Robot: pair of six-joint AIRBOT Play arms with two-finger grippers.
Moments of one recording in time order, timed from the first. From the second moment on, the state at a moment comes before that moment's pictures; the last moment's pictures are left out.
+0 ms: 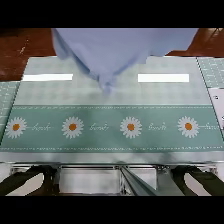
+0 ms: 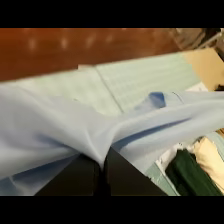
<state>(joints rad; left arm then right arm) 0.02 -1.18 1.73 0.53 -1.15 -1.31 -0.06 -0.98 1.82 -0.93 1.29 1.35</state>
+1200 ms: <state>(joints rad) -0.04 -0.77 0.86 0.58 -1.14 -1.24 -0.07 -0.86 1.45 -1.01 1.31 1.38</state>
